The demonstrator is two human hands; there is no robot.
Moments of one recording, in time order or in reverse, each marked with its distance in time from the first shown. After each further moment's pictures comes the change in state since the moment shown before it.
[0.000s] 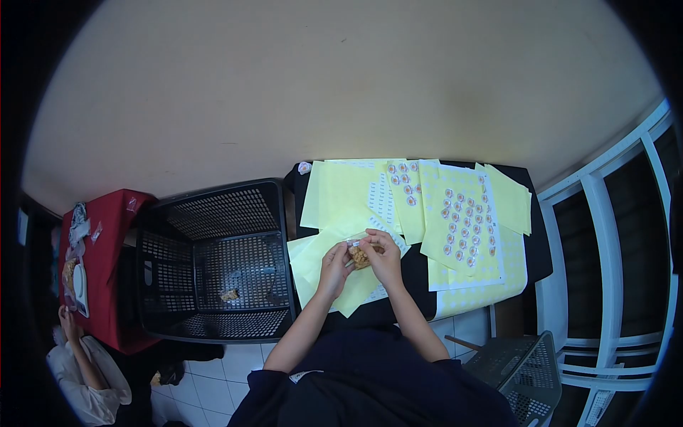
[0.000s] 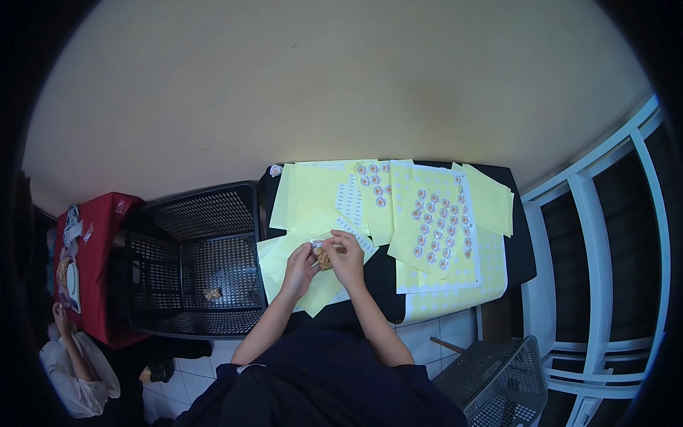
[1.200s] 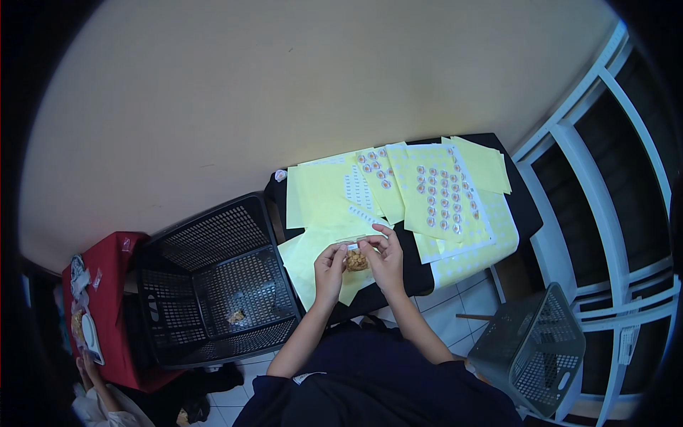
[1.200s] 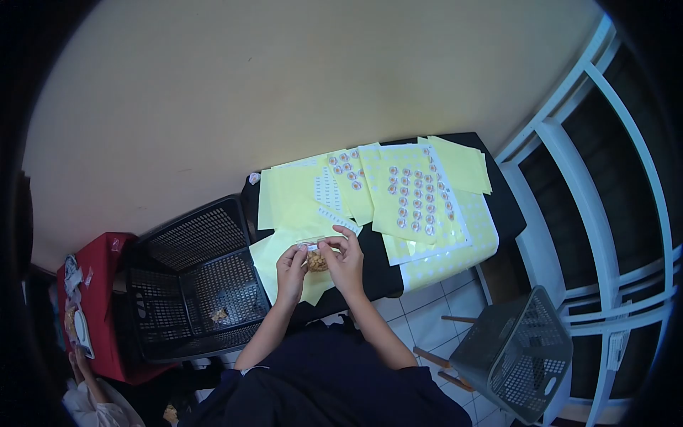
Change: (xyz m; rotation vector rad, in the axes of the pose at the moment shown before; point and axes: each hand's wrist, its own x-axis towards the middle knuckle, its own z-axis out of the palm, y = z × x) left_hand -0.045 0.017 0.027 0.289 -0.065 0.215; right_hand -0.054 -0.055 -0.005 0.376 0.200 -0.007
